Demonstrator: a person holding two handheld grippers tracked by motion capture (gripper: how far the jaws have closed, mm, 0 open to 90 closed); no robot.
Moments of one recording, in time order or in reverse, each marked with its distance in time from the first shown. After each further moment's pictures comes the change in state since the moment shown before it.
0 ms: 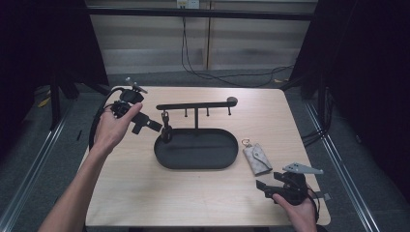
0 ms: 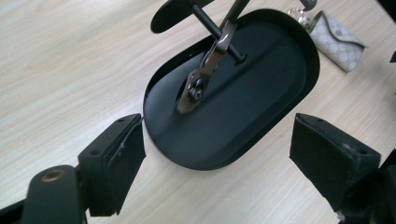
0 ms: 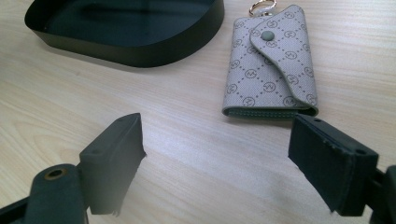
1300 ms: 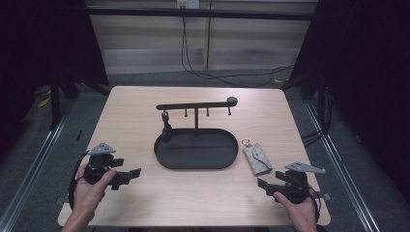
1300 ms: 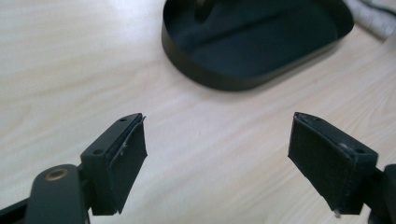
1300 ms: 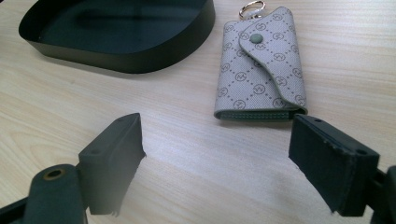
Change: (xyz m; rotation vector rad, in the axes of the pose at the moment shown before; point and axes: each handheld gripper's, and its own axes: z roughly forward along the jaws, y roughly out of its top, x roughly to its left) left arm -0.009 -0.174 0.020 -0.256 0.097 -0.057; right arm -0.004 0.002 -0.001 -0.010 -0.012 0.034
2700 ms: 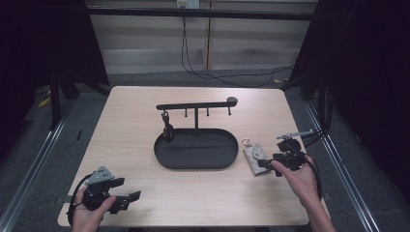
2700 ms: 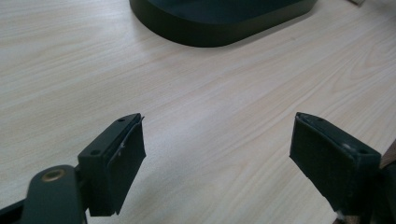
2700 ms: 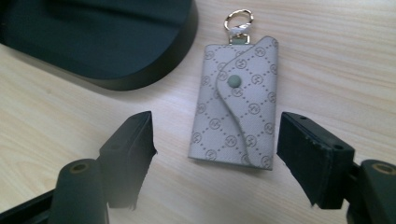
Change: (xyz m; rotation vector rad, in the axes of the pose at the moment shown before) left arm -0.014 -0.053 -0.001 -0.043 -0.058 0.060; right arm -0.014 0.084 0.022 0.275 -0.028 -0.024
